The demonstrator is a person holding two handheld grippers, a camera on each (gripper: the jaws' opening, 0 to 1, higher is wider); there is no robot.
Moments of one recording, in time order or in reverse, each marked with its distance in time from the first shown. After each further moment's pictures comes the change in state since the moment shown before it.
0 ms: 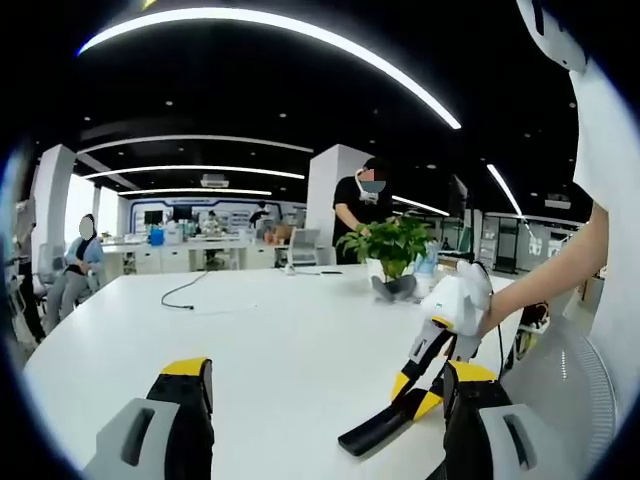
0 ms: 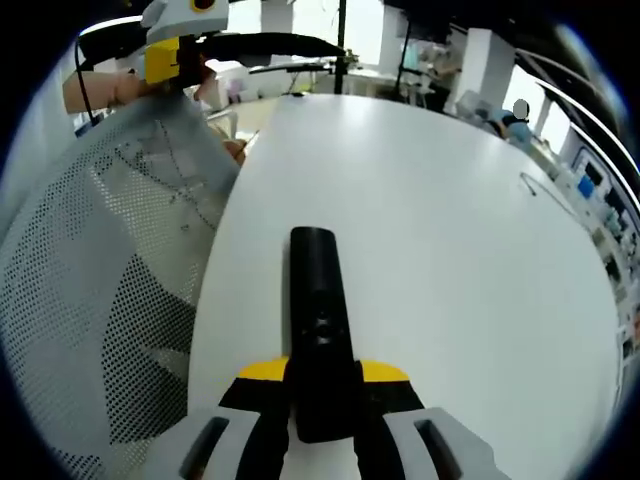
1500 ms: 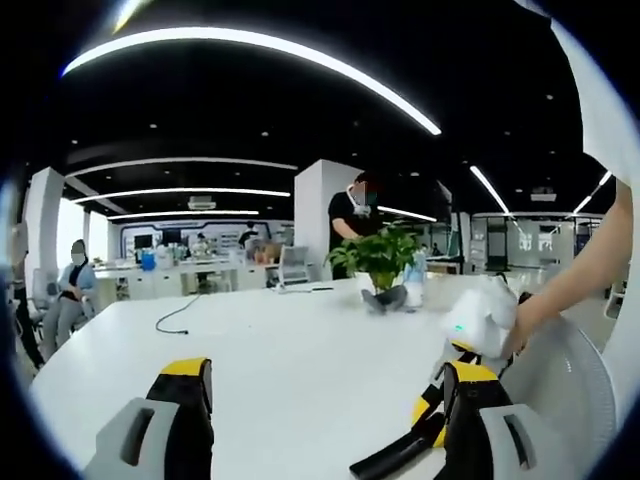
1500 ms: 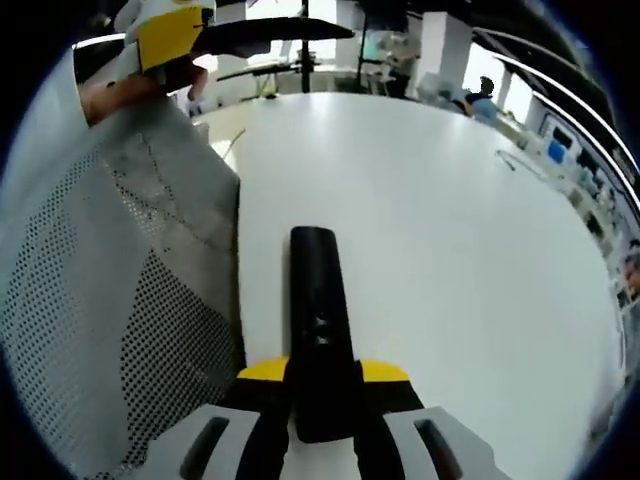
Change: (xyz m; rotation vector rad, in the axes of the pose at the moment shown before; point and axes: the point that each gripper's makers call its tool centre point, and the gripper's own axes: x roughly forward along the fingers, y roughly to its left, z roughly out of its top) left arm -0.003 -0.006 0.009 0.064 -0.045 -0.016; right arm 0.002 0.047 0.007 0.119 0.031 -0.060
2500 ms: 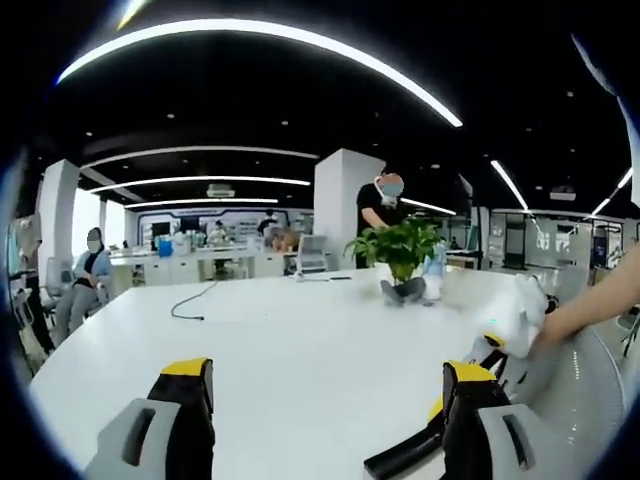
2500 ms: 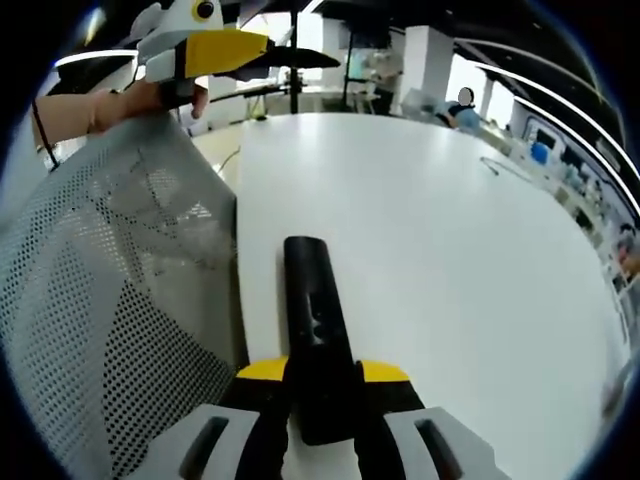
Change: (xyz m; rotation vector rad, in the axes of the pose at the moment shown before) left arm 0.003 0.007 -0.002 -0.037 0.020 0.042; right arm -0.001 0.001 0.000 0.087 -0.142 -0.077
